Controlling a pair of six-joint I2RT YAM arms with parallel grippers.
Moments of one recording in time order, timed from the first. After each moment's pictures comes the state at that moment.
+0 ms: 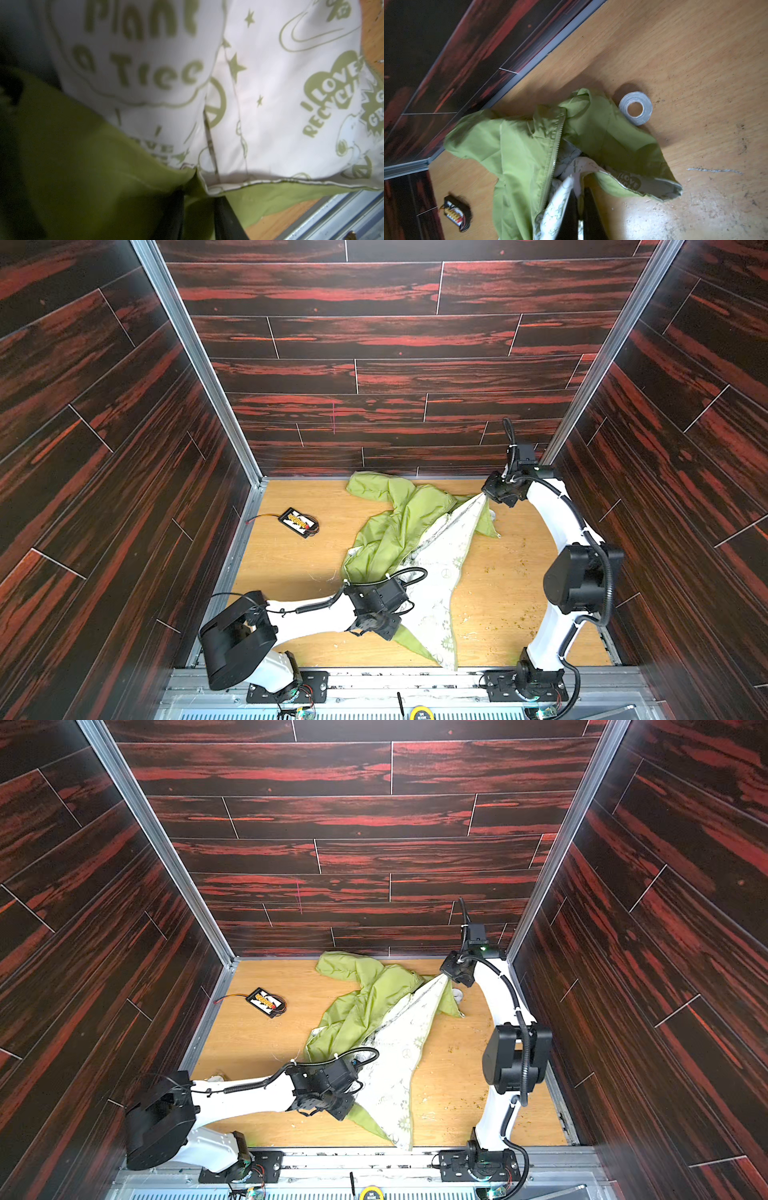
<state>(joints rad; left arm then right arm) -1.03 1.46 0.75 -0.50 0.03 -0.44 0.07 1.92 1.86 -0.89 -0.10 0.63</state>
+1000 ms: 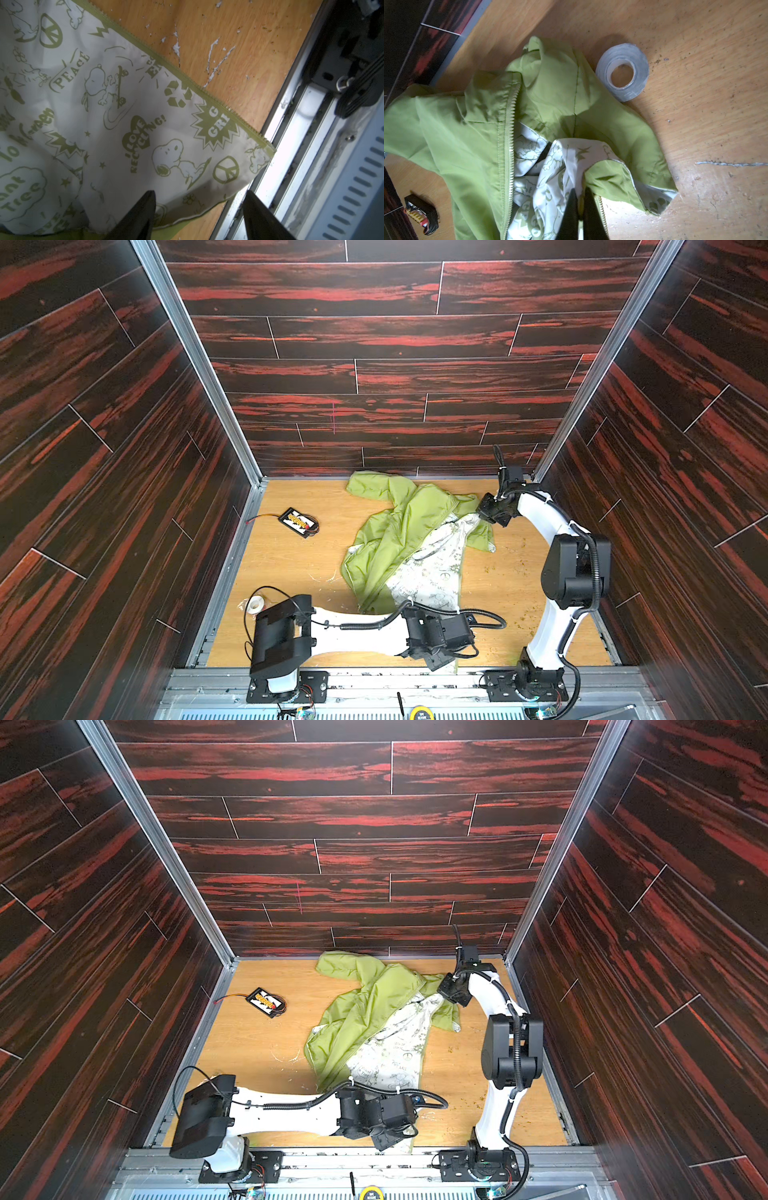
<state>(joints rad) -1.40 1.76 1.23 -0.64 -0.14 -0.24 0.07 1.94 1.60 -0.77 -0.15 0.62</state>
